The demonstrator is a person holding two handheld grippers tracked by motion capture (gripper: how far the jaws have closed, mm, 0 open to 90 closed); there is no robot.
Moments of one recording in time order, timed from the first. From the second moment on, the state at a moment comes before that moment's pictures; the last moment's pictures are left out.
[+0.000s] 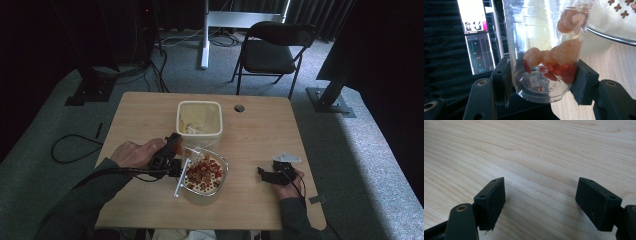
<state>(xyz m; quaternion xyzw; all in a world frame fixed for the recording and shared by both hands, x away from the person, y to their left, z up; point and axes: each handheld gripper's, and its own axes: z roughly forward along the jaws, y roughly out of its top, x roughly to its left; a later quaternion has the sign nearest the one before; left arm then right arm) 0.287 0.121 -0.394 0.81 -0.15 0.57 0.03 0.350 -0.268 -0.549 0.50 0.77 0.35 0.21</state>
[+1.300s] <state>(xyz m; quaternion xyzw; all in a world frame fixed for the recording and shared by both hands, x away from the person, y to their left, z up) 0.287 0.122 -0.391 0.80 -0.16 0.58 0.02 0.349 -0.268 -0.549 0.50 0.77 0.34 0.21</state>
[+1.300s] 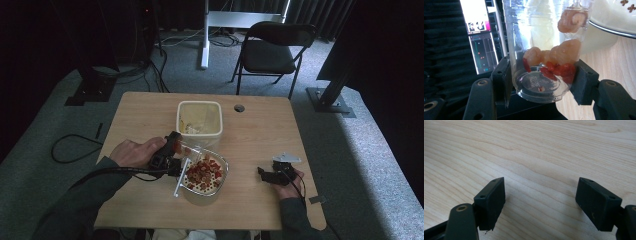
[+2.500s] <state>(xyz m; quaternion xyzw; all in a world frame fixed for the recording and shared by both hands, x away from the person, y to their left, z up) 0.288 0.121 -0.389 0.79 -0.16 0.59 0.01 0.349 -0.268 -0.549 0.50 0.77 0.35 0.21</state>
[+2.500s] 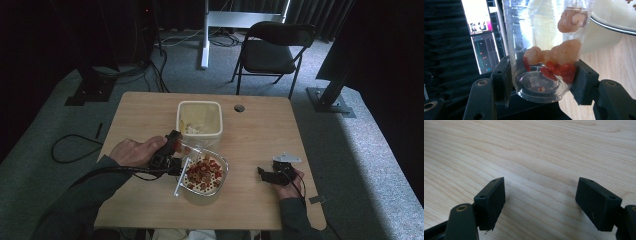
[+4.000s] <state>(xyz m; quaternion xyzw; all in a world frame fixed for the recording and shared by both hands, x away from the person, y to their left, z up) 0.303 0.145 -0.374 0.85 -0.01 0.49 0.19 0.350 -0.268 -0.549 0.50 0.77 0.34 0.21</state>
